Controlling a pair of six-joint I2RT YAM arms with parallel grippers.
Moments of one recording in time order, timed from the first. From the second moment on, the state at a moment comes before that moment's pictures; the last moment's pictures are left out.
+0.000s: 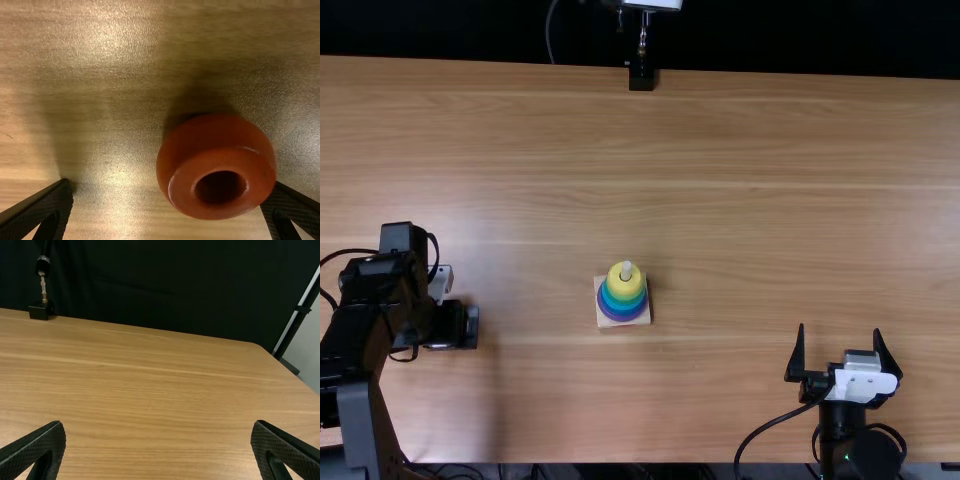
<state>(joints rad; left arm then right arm) 0.14 1.71 0.98 -0.89 -0.02 0.06 -0.03 0.01 0.03 -0.08 0.09 -0.21</state>
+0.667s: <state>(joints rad) 0.14 1.71 1.03 -0.89 -0.02 0.07 -0.03 0.01 0.03 -0.08 0.09 -0.21</state>
